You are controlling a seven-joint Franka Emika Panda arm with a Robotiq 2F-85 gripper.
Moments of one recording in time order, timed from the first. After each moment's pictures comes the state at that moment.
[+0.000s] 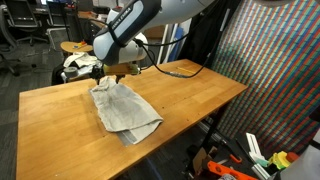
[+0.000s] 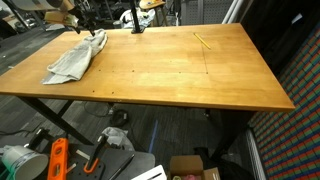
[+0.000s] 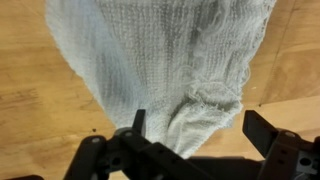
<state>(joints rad) 0.29 0.62 0.00 -1.71 0.07 2.68 0.27</state>
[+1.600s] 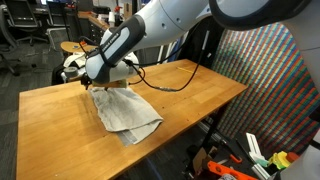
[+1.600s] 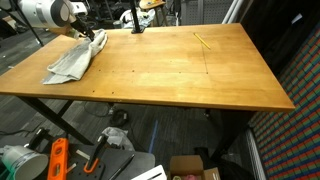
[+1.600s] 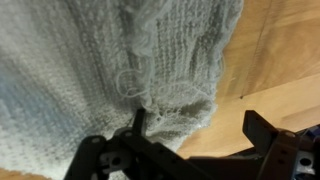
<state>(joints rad) 0.28 0.79 0.06 -1.61 0.12 2.91 0.33</state>
